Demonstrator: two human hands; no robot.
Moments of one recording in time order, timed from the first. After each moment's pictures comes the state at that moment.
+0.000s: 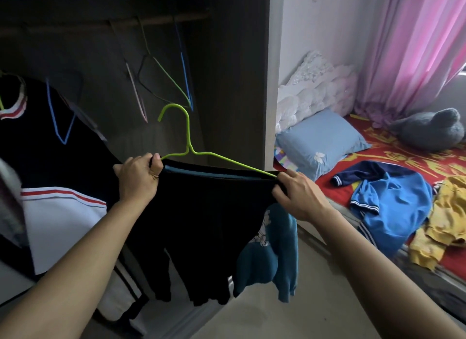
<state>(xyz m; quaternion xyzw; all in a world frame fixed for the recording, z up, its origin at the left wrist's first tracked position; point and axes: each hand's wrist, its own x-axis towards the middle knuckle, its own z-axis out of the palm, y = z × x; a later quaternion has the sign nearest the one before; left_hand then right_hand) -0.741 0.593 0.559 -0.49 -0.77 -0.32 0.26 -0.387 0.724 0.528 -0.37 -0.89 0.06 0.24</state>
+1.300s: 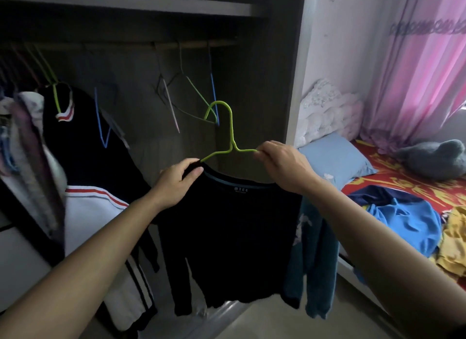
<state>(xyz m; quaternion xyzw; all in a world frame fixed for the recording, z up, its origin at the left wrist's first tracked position) -0.746 0.563 0.589 -0.58 -0.72 -0.38 -0.05 -0.479 0.686 0.641 -0.28 -0.91 0.05 0.30</state>
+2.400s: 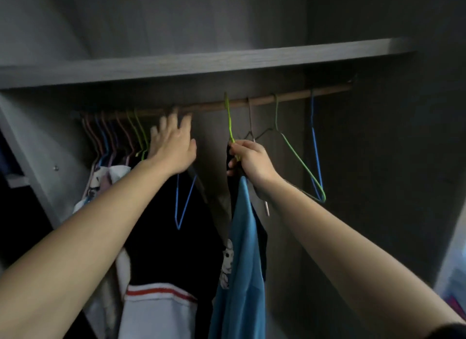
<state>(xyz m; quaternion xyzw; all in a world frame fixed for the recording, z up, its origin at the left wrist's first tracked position) -0.975 0.628 0.784 -0.37 -0.86 -0.10 0.32 -0.832 0.743 0.743 -0.09 -0.63 0.69 0.34</state>
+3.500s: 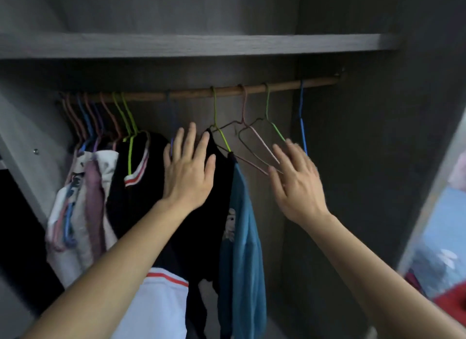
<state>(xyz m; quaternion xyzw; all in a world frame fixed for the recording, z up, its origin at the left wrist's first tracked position) -0.922 0.622 0.690 -0.45 -0.79 -0.21 0.35 -0.737 0.780 0.653 -0.22 -0.84 0.00 0.49</state>
